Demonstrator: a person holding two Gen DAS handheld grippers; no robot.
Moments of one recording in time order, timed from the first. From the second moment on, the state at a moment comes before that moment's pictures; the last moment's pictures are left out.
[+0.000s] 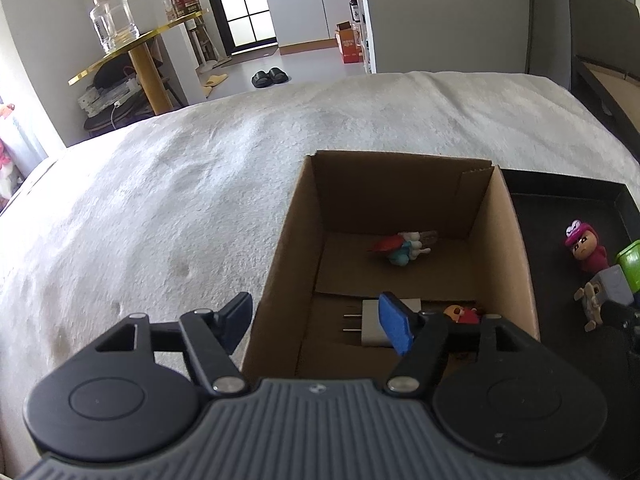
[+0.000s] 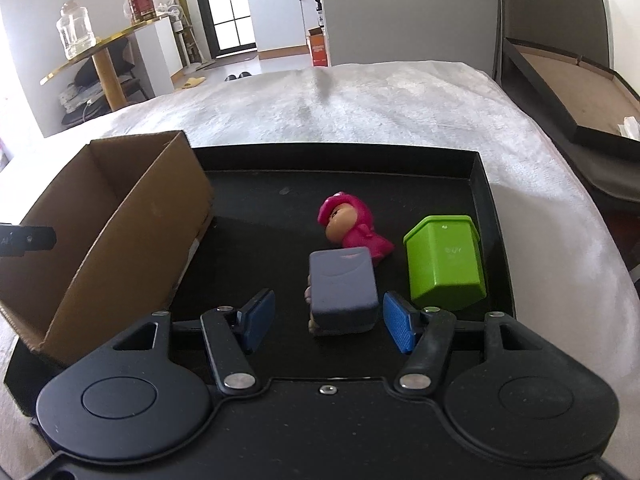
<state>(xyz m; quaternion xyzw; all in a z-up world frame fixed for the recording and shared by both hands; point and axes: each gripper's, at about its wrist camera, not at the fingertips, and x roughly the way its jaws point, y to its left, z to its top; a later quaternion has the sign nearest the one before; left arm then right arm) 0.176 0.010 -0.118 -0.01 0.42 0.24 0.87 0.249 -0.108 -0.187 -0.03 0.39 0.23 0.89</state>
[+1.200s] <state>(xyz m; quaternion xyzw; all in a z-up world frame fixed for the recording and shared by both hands) 0.182 0.001 -0.124 0.02 0.44 0.27 0.86 0.260 -0.104 -0.173 -0.02 0.38 0.25 0.89</state>
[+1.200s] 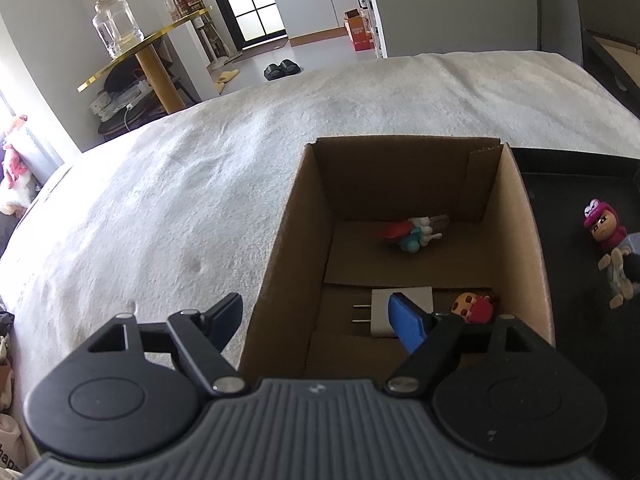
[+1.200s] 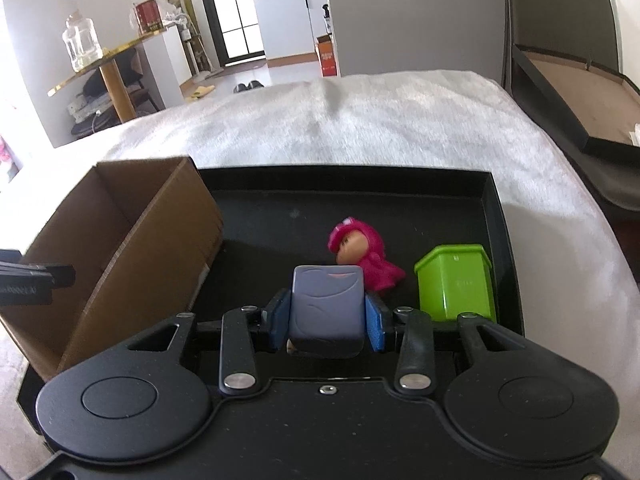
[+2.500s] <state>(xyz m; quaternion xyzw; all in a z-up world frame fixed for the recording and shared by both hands) 0.160 0.033 -0.122 -0.04 0.40 0.27 0.88 0.242 -0.035 -0.112 -0.04 0.30 0.32 0.90</state>
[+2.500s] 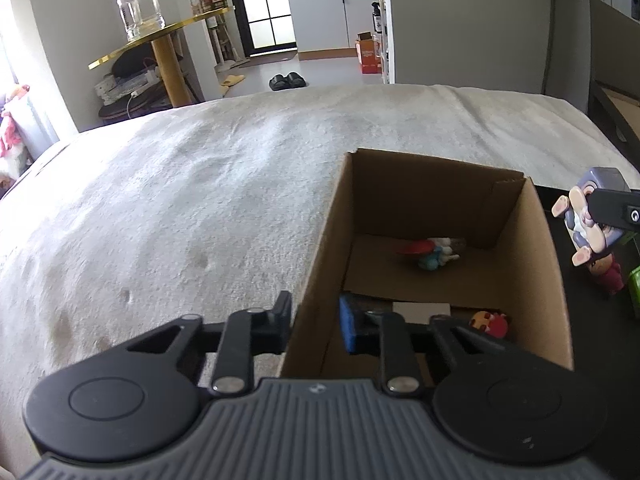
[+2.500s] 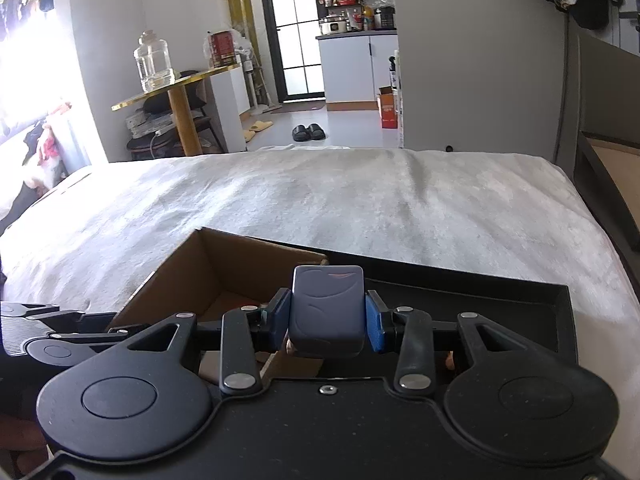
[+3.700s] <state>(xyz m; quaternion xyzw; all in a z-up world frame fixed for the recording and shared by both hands) 0.153 0.054 -0.128 -0.08 0.40 0.24 0.88 0.215 0.059 -0.142 -0.21 0.30 0.32 0.87</state>
